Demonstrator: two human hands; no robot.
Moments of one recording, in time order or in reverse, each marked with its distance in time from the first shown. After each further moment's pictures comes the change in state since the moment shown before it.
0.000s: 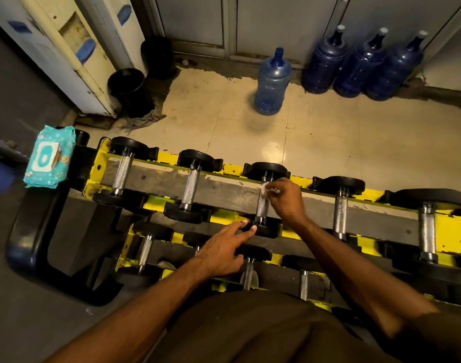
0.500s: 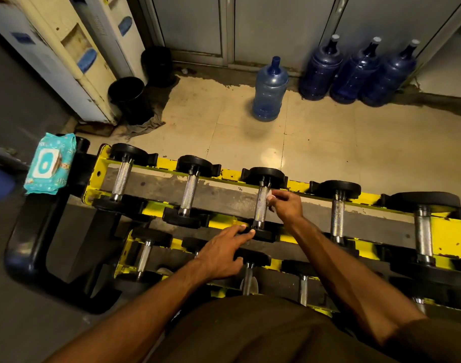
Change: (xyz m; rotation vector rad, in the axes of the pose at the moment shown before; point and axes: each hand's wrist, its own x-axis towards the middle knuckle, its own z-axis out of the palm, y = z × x) left_hand 0.003 0.001 -0.001 -0.001 0.033 0.013; right_hand 0.001 0.006 0.011 0.642 0.065 0.588
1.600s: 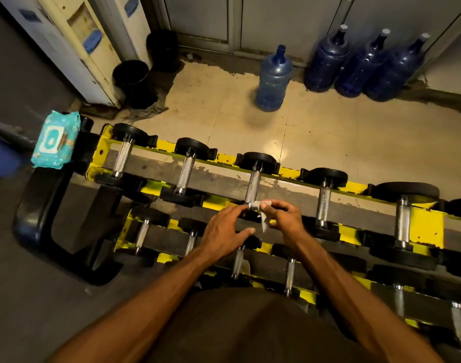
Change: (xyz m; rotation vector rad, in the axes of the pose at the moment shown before) left_hand -0.008 0.060 -0.001 -0.259 0.311 -0.209; right_hand -0.087 0.009 -0.051 0.094 -0.199 0.087
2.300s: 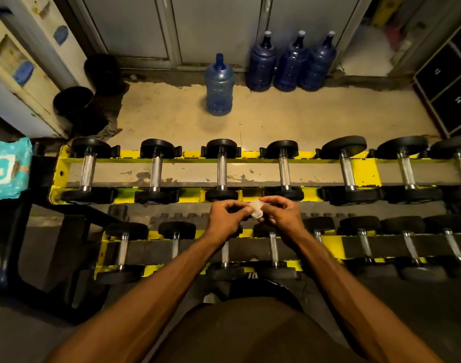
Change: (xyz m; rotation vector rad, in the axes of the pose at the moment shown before) left_hand -0.051 0.049 0.017 -0.732 -0.090 -0.131; right_hand -0.109 0.036 -0.033 0.247 0.126 -0.132
